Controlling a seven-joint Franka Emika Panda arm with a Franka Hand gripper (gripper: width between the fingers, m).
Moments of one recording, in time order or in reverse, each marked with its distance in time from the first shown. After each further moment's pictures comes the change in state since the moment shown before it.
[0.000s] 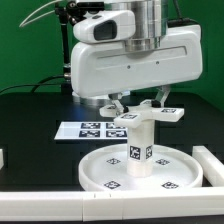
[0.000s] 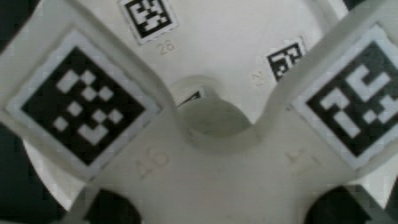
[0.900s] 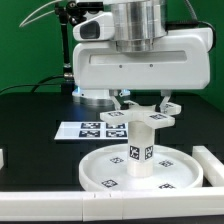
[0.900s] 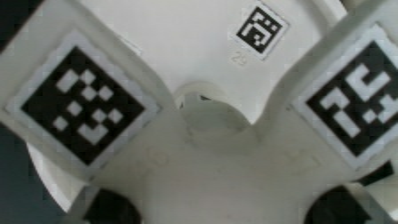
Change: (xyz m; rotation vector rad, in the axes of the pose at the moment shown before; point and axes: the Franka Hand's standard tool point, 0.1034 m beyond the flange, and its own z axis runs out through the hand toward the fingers) arm 0.001 -0.001 0.001 0.018 0.006 0.620
